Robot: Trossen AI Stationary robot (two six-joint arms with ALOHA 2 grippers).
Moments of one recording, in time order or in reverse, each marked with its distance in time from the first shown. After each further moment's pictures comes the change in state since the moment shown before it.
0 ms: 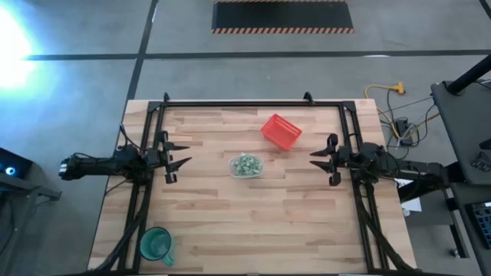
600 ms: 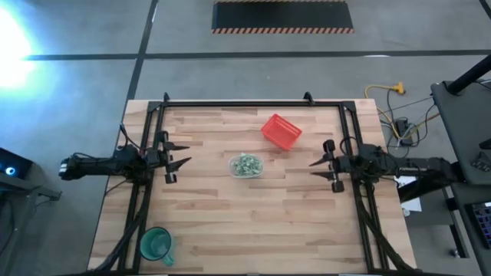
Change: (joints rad) left arm 0.000 0.001 0.003 0.001 0.000 -0.022; right arm 0.068 0.086 0.000 0.067 -0.149 -0.197
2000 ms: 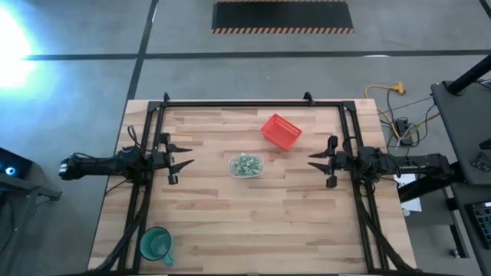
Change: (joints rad) left arm 0.000 0.001 0.001 -0.130 -0.021 0.003; right arm 0.088 -0.018 0.000 -0.057 0.359 0.054
